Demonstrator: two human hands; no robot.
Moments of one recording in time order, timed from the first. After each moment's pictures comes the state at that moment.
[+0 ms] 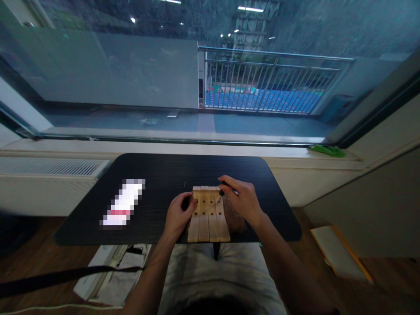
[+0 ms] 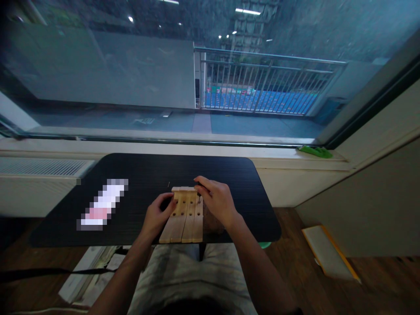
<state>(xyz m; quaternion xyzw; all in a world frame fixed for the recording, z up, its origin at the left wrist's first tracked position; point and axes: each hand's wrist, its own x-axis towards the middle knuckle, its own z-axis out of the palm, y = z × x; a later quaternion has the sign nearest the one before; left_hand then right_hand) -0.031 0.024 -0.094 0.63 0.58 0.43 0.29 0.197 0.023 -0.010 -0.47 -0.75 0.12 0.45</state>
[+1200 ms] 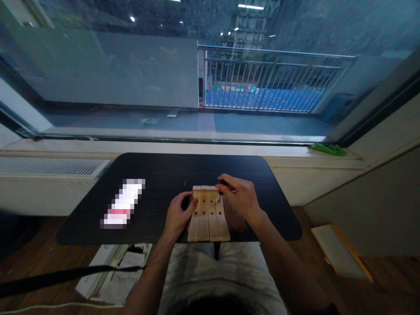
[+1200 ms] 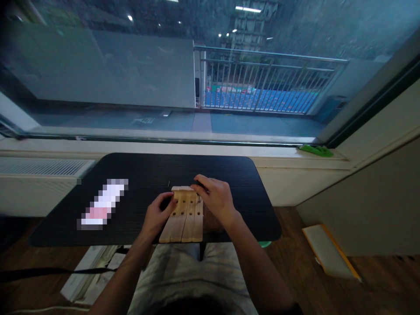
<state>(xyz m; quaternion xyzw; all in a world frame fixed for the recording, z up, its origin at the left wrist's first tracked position) -0.031 0.025 -0.093 0.63 0.58 0.43 0.30 0.191 0.024 -0.003 -0.52 -0.76 0.07 0.38</state>
